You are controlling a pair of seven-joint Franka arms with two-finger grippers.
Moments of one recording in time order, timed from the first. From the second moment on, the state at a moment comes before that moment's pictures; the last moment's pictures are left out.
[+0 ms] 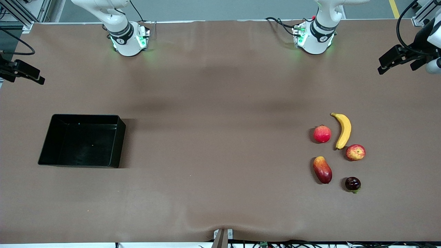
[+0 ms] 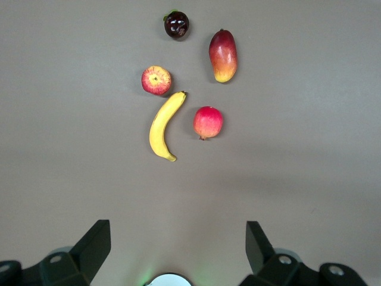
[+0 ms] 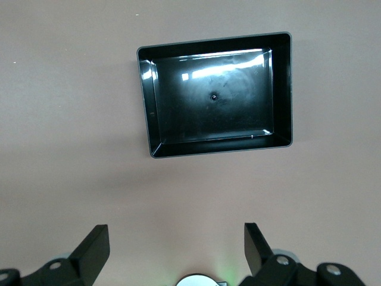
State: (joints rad) left arm -0.04 -0.12 -0.04 -1.59 0.02 1.46 -0.18; right arm -0.06 -0.05 -0.04 -1.58 0.02 1.45 0.01
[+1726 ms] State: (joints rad) left arm 0.03 0.17 -0.04 -1.93 0.04 2.10 -0.09; right arm -0.07 -0.04 -0.04 -1.70 0.02 1.58 0.01
